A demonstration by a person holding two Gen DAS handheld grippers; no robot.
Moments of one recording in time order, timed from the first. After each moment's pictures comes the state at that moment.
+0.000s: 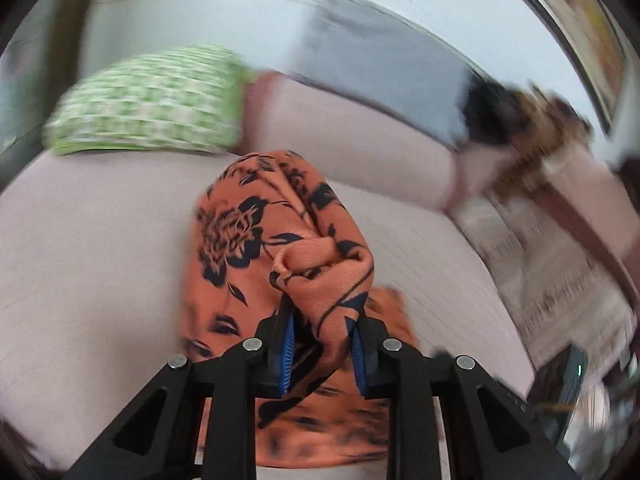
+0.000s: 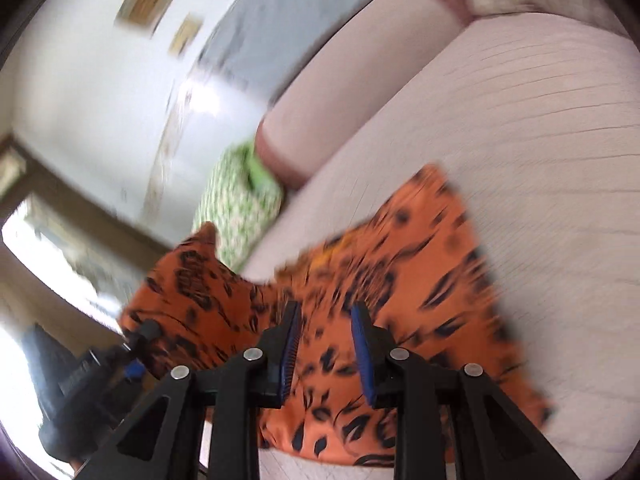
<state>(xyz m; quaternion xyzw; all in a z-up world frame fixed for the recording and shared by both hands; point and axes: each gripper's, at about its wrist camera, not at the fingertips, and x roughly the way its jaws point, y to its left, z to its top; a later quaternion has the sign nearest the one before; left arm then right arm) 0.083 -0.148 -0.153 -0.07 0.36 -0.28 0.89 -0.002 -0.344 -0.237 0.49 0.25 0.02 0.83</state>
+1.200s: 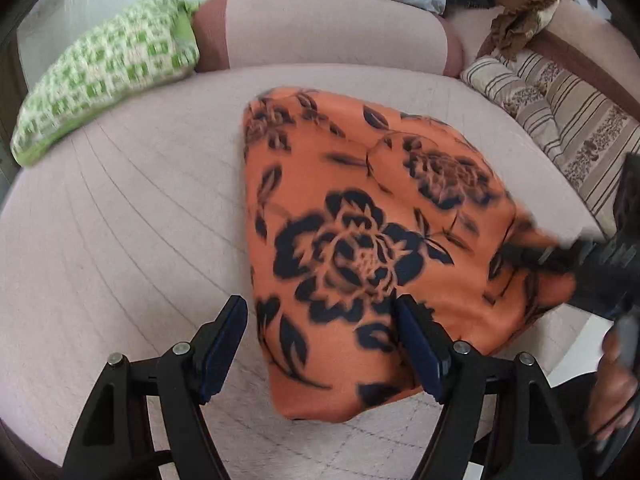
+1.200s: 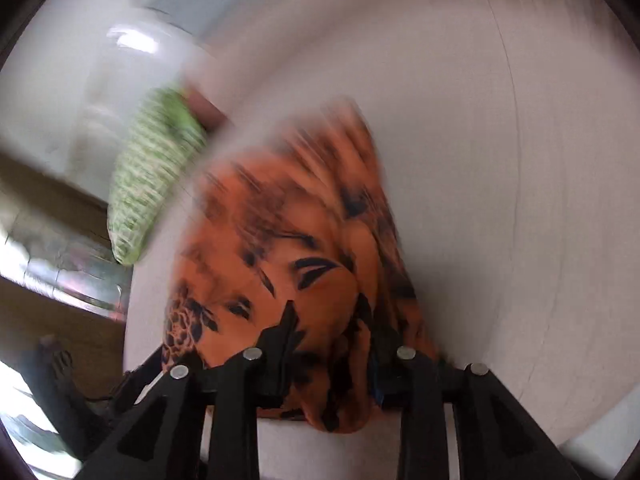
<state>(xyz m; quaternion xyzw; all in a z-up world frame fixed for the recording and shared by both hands) 0.070 -0.143 -0.255 0.09 0.44 -0.28 0.85 0.012 -0.340 -0.267 0.45 0.43 -0.04 0.78</state>
